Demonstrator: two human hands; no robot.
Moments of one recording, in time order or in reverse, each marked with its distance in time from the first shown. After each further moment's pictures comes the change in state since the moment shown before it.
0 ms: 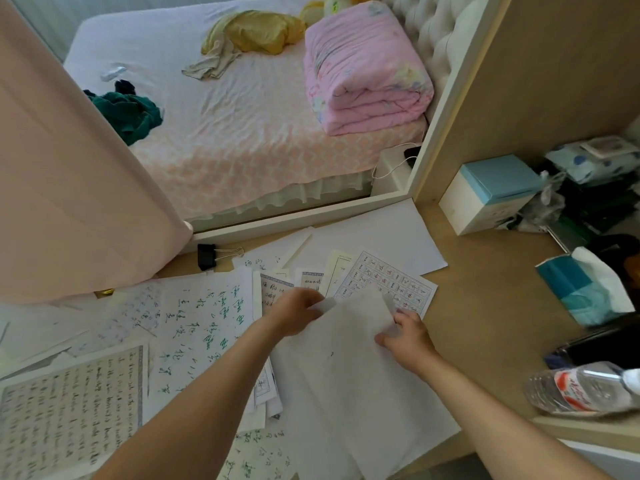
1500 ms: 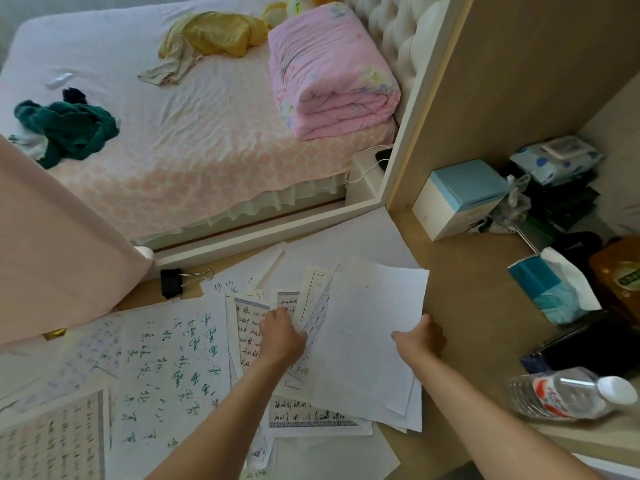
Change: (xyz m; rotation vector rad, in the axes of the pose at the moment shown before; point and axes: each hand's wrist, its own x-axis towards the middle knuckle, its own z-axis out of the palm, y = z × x) left_hand 0.025 0.016 0.042 -0.118 0.144 -0.400; right_hand 0.034 0.011 -0.026 0.058 0.398 0.447
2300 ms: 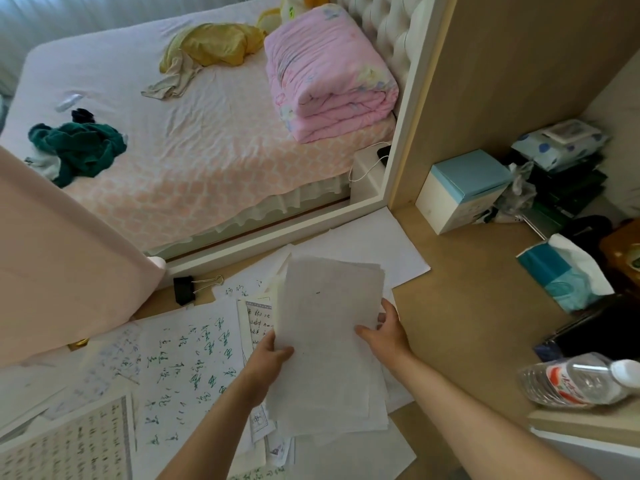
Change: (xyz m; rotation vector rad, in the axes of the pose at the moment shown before) left_hand -0.028 -0.054 -0.034 -0.657 -0.226 -0.113; right_hand -0.051 -0.031 0.023 0.388 -0.395 -0.190
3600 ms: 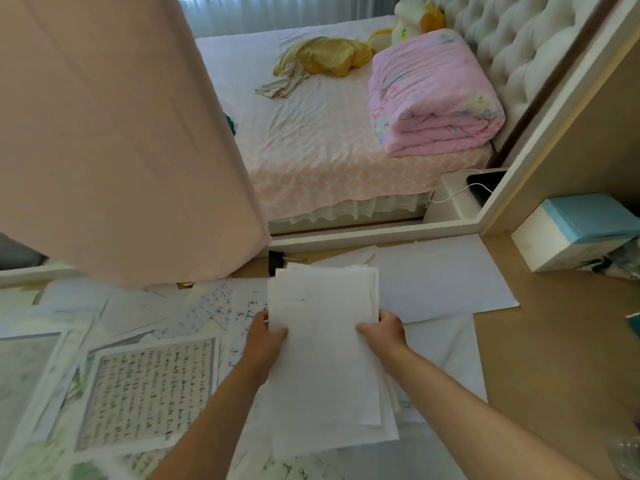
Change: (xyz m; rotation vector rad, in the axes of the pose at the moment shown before) left_hand -0.050 -0.024 -0.121 -0.094 0.479 0.070; right_hand -0.055 -0.059 0.132 -0.099 -0.136 -0.070
